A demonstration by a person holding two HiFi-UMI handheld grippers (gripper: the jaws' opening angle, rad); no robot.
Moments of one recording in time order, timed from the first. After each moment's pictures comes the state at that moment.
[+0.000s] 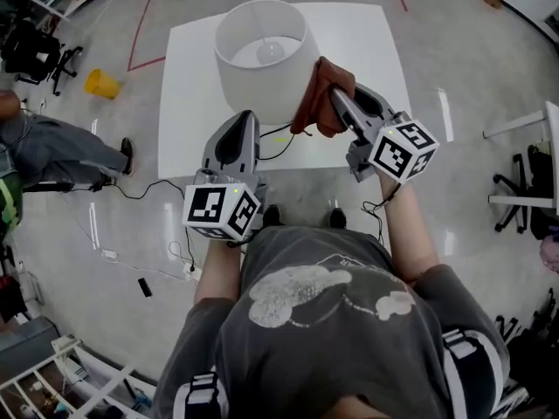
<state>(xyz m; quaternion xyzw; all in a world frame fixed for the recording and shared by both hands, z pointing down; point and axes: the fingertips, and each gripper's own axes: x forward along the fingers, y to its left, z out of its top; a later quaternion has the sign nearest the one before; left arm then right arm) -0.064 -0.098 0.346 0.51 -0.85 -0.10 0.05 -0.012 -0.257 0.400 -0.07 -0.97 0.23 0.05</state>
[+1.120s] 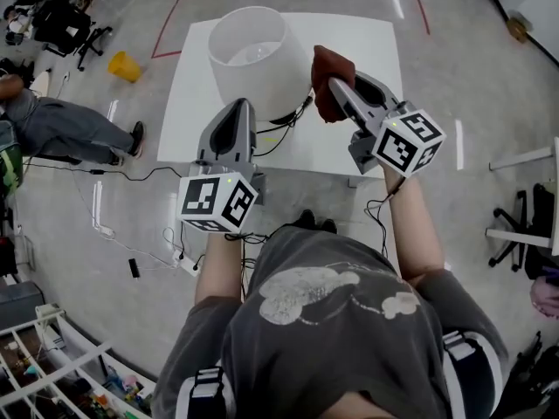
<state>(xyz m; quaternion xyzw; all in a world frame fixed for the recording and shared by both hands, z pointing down) -0.030 -0.118 0.298 0.44 -0.89 -0.11 0.00 0.002 -0.283 0.344 -0.16 -0.97 0.19 0.02</state>
